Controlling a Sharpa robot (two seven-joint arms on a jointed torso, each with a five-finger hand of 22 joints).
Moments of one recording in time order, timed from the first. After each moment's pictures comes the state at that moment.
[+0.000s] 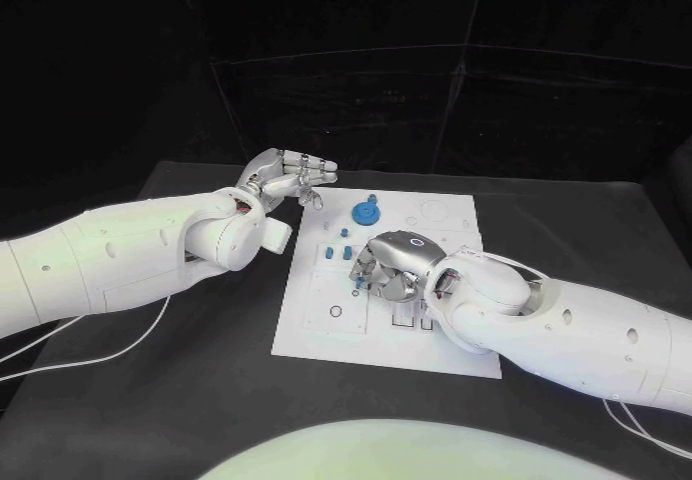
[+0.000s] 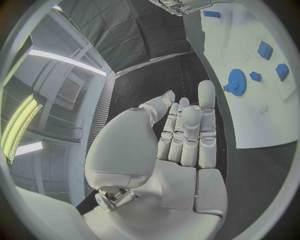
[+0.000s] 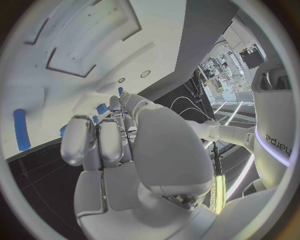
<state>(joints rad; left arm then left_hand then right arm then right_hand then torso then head) 1.22 -0.84 -0.11 1.44 -0.12 -0.36 0.35 1.31 -0.09 0.45 -0.08 0.05 1.03 0.17 0.10 0.07 1.12 0.10 0.18 0.09 1.25 0.02 1.12 0.72 0.17 1.23 0.11 0.58 0.79 1.02 -0.62 0.00 1.62 -1.67 -0.27 -0.20 1.54 -0.12 0.42 0.08 0.19 1.13 0.14 0.11 0.07 1.20 0.06 0.19 0.14 1.46 -0.02 1.28 1.15 0.09 1.39 0.08 1.37 1.14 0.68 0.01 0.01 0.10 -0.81</state>
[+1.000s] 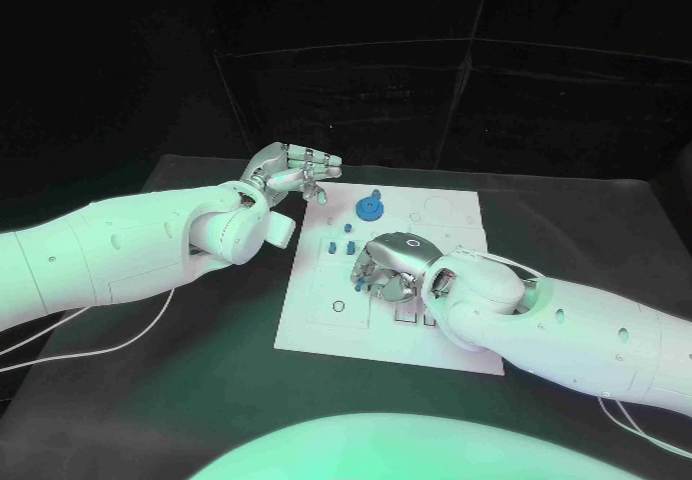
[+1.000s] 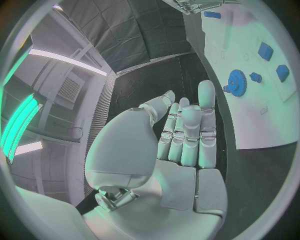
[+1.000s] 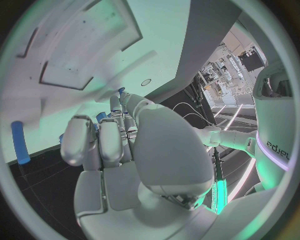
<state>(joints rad) 1.22 -0.83 -0.11 1.44 -0.11 -0.36 0.35 1.31 -0.09 0.45 -0.08 0.05 1.03 0.17 0.10 0.07 1.12 0.10 0.18 0.09 1.25 0.02 1.12 0.72 0.17 1.23 0.11 0.58 0.79 1.01 -0.59 -0.01 1.60 -1.69 -0.23 -0.21 1.53 -0.12 0.43 0.08 0.19 1.13 0.14 0.10 0.07 1.20 0.06 0.19 0.14 1.46 -0.02 1.28 1.15 0.09 1.39 0.08 1.37 1.14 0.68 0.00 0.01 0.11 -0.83</state>
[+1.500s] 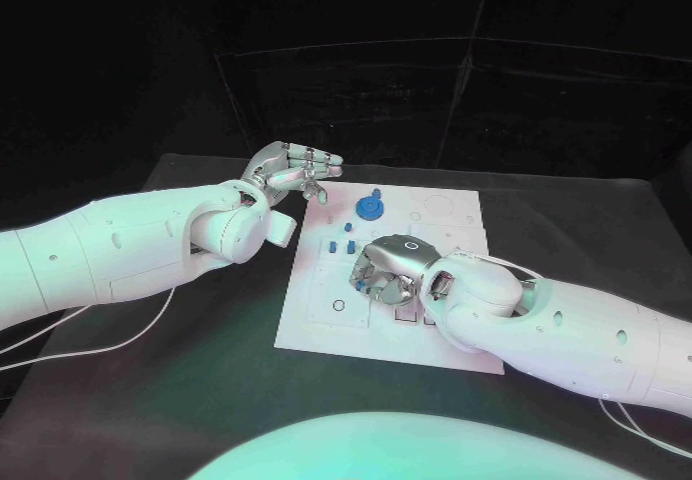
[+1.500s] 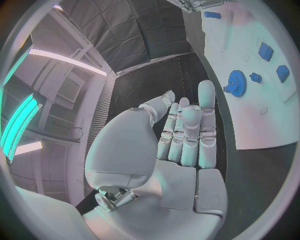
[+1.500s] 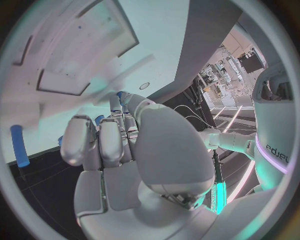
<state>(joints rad) 1.22 -0.83 -0.11 1.44 -0.11 -0.36 0.35 1.31 -0.09 0.45 -0.08 0.05 1.03 0.17 0.10 0.07 1.12 0.10 0.18 0.09 1.25 0.02 1.12 0.72 0.17 1.23 0.11 0.58 0.79 1.01 -0.59 -0.02 1.60 -1.71 -0.23 -0.21 1.50 -0.13 0.43 0.07 0.19 1.12 0.15 0.09 0.07 1.19 0.07 0.17 0.13 1.46 -0.02 1.28 1.14 0.09 1.39 0.08 1.37 1.13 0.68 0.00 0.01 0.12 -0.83</state>
